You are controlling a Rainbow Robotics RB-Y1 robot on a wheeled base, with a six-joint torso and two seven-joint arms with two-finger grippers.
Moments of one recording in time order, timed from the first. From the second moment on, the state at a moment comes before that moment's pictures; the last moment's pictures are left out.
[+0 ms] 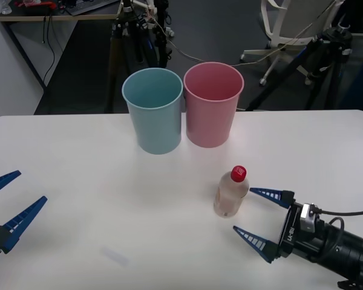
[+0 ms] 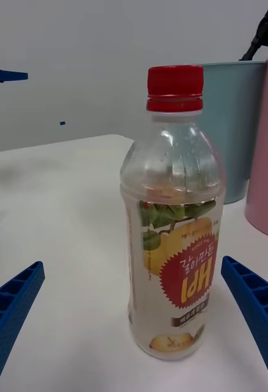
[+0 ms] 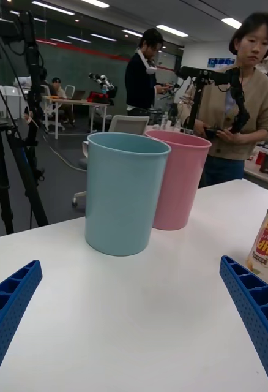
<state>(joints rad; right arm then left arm) 0.00 -0.61 0.31 -1.21 0.63 -1.09 0.68 0.35 0.40 0.52 -1.66 -0.96 -1.22 0.00</state>
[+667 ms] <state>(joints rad) -0.05 -0.52 0.31 -1.19 0.67 -0.99 0.66 0.35 0.40 0.52 -1.66 -0.96 -1.22 0.00</state>
